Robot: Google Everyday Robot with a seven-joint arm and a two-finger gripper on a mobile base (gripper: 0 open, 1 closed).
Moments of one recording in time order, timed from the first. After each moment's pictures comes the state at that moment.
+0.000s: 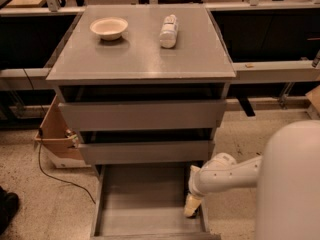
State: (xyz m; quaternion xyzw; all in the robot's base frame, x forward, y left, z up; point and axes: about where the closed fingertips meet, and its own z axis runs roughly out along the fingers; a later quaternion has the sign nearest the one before) arm 0.520 -0.134 0.383 -0.61 0.77 0.02 0.16
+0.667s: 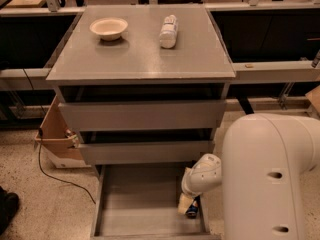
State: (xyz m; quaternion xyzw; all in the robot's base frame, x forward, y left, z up) arm 0.546 -0.112 0.328 -0.60 0.78 0.02 0.15
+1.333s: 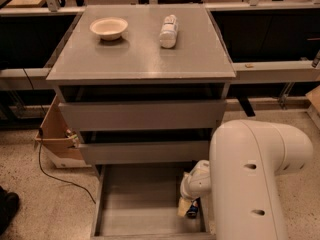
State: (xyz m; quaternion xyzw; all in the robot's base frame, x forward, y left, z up) arm 0.555 -0.109 0.267 -0.61 0.78 0.02 0.15
